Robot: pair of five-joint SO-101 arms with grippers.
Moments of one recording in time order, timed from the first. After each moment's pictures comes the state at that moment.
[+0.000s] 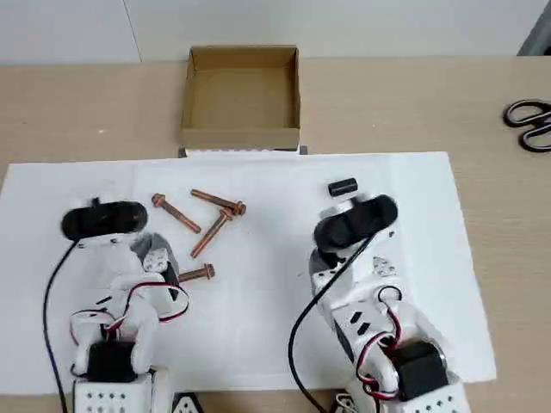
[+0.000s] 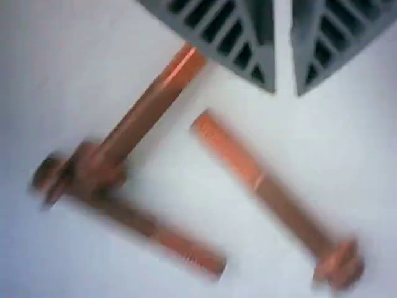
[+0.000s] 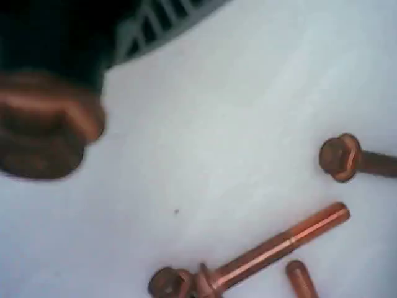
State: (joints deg) left arm -3.5 -89.8 84.4 56.7 17.3; right arm -23.3 -85.2 66.0 65.3 -7.0
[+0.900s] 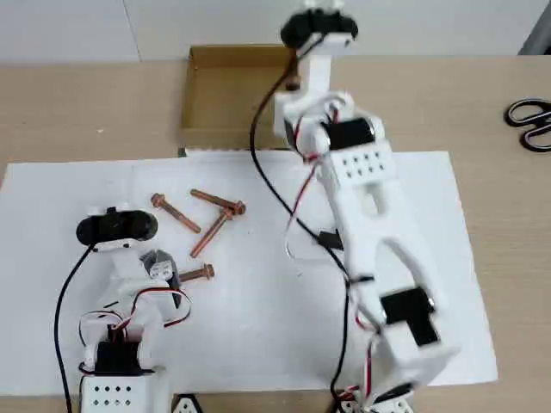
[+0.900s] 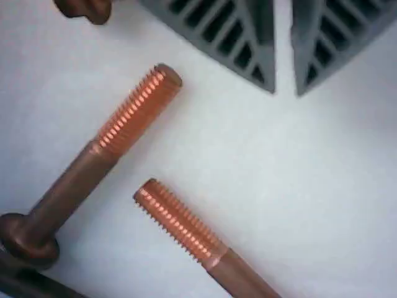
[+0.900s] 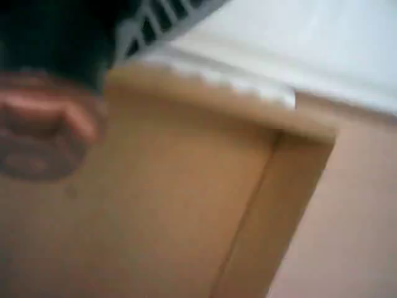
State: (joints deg) left arm -4.3 -89.8 90.5 54.3 14.5; right arm -19.3 13.6 -18.3 49.1 -13.2
